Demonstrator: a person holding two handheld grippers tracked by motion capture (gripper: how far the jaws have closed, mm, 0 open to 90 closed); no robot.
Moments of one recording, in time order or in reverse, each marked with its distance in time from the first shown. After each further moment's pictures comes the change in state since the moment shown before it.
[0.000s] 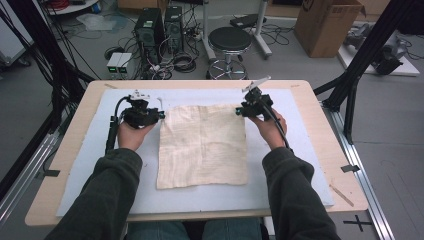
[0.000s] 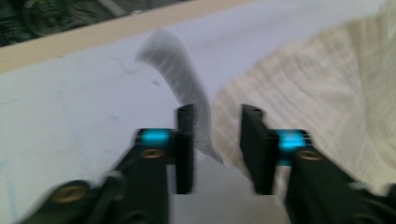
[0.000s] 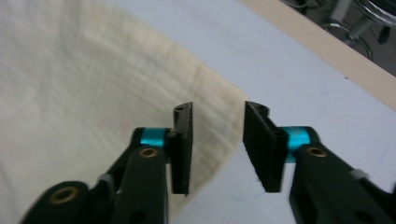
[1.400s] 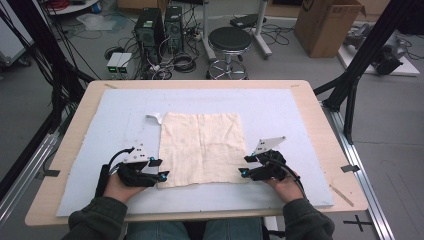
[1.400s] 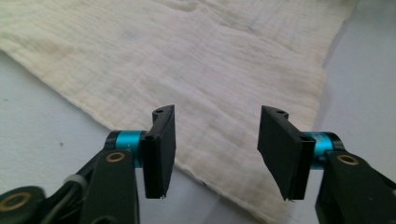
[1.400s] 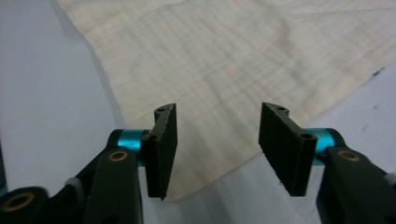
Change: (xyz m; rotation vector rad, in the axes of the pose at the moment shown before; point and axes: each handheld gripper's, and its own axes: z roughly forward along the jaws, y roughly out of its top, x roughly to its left) left arm -0.075 -0.117 -0.080 0.095 -0.369 0.283; right arm 0.096 -0.141 -0.051 -0.021 0.302 -0.109
